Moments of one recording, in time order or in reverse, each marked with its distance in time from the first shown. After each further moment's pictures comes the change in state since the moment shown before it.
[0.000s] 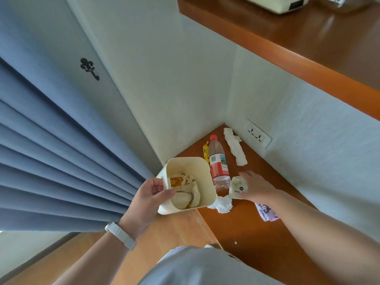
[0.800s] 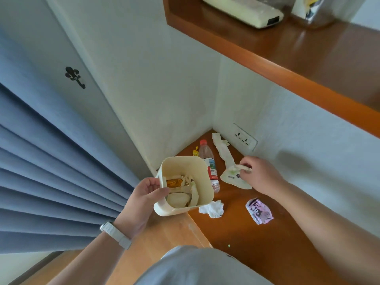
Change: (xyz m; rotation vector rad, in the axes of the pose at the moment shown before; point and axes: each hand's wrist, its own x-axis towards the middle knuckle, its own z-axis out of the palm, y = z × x) left_hand 0.018 0.009 0.003 -0.089 -0.116 0.001; right_hand -0.062 -0.022 -0.091 0.248 0.355 -0.012
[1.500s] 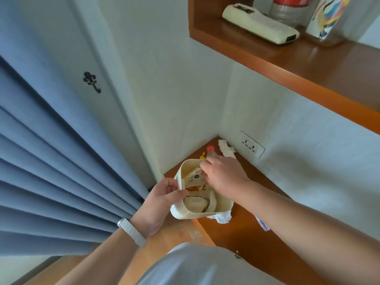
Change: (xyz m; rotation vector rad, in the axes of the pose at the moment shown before) left_hand -0.007 0.012 0.001 -0.019 -0.151 0.046; right_hand 0.006 -0.131 0.024 -0.465 0.244 -0.615
